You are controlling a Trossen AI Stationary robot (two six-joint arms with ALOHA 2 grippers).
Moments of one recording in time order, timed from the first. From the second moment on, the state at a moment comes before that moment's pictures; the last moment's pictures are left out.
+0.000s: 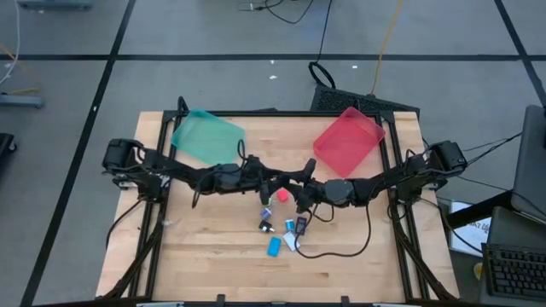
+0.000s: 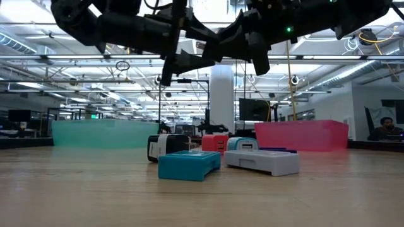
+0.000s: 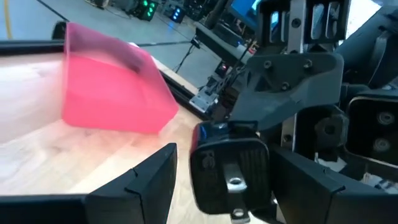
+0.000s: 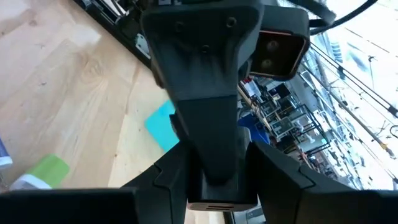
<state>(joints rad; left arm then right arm) -0.06 1.64 0.74 0.81 -0.22 -0.59 0.22 1.57 0.71 0.75 0.58 -0.83</state>
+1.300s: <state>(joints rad) -0.04 1.10 0.51 0.37 -0.54 -0.21 0.09 1.17 0.41 0.64 0.38 -0.08</state>
